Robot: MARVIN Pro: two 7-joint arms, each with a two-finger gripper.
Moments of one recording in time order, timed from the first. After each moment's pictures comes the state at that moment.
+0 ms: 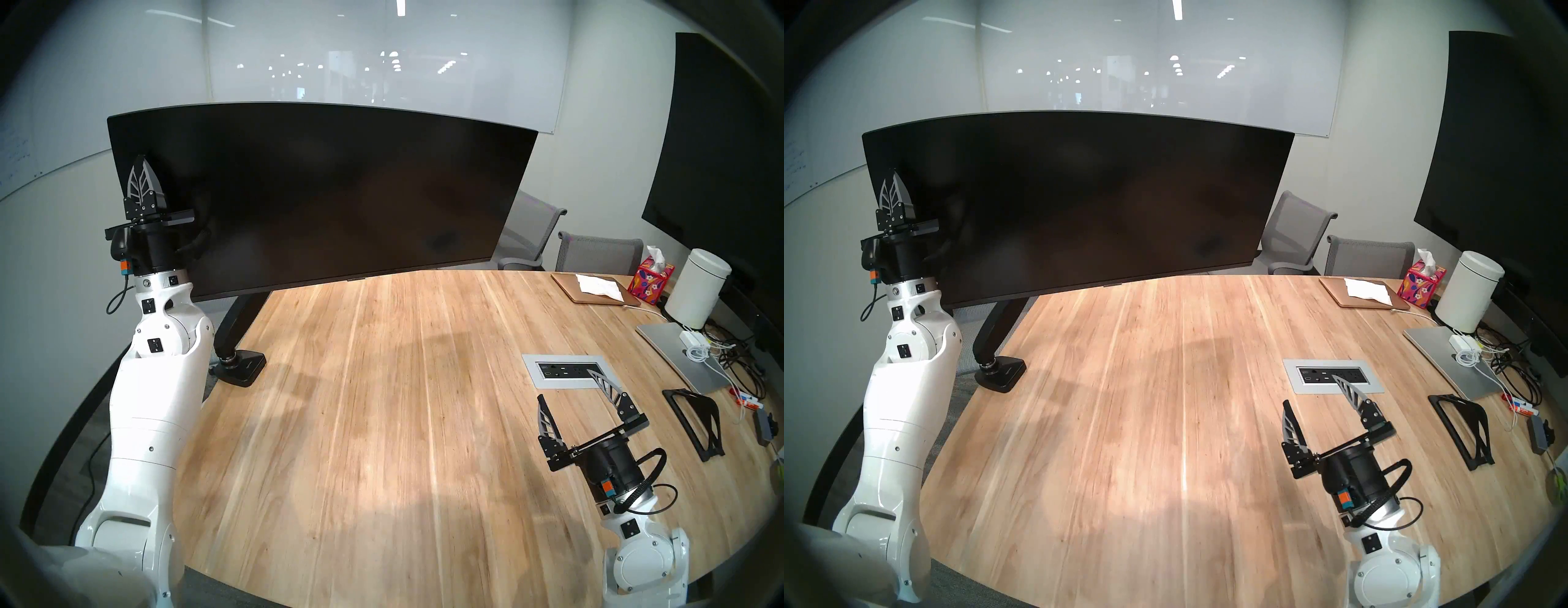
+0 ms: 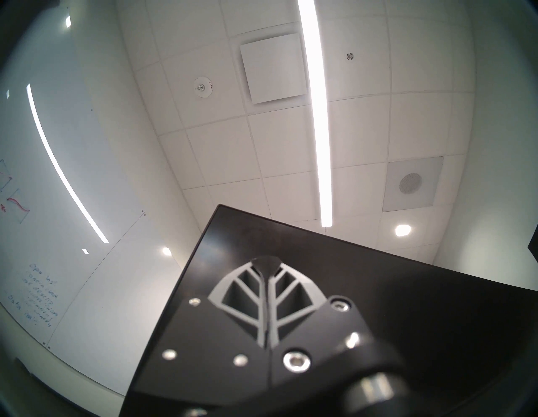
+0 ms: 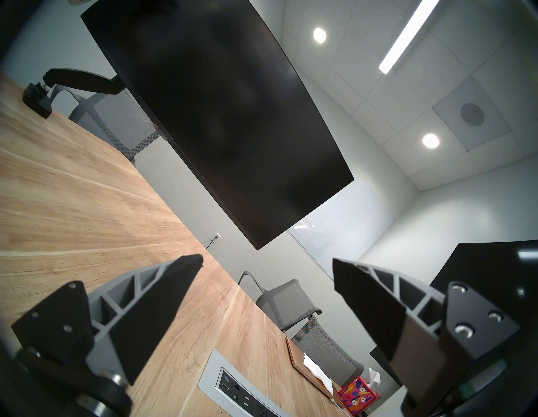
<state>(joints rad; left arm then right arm) 1.22 -1.21 -1.70 -1.51 -0.31 -0.87 0.08 -2.22 -1.63 1.95 -2.12 -0.60 -0.67 0.17</state>
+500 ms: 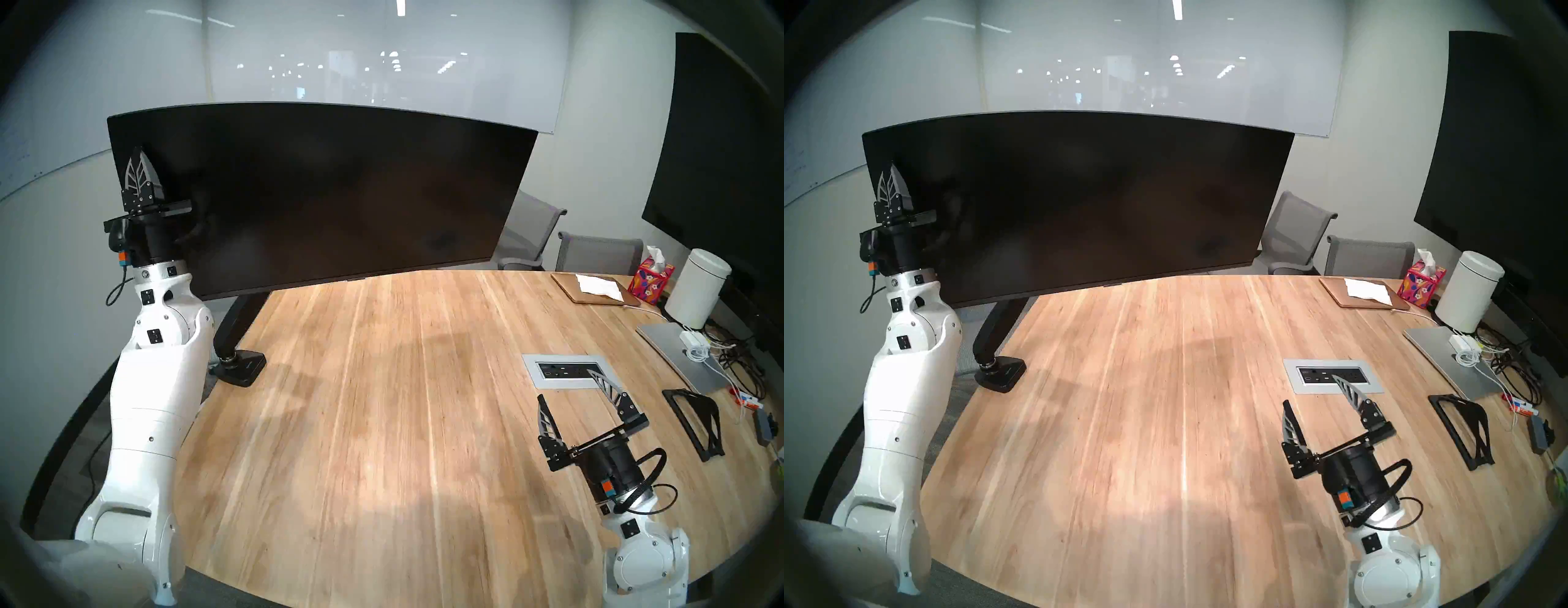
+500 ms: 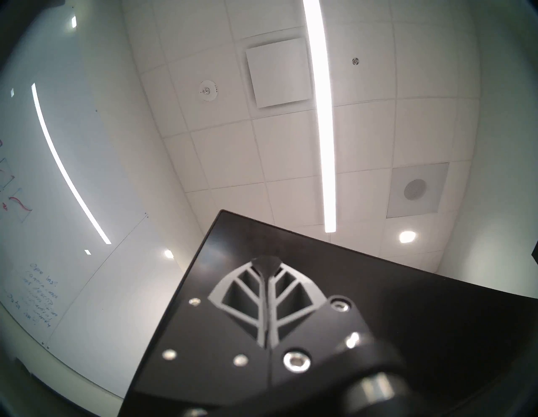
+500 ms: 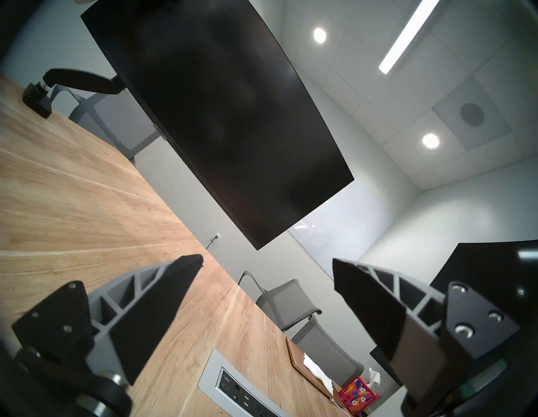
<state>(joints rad) 1.18 -1.21 -1.69 -1.49 -0.33 -0.87 0.08 -2.22 -1.63 1.95 -2.12 -0.60 -0.67 0.17</state>
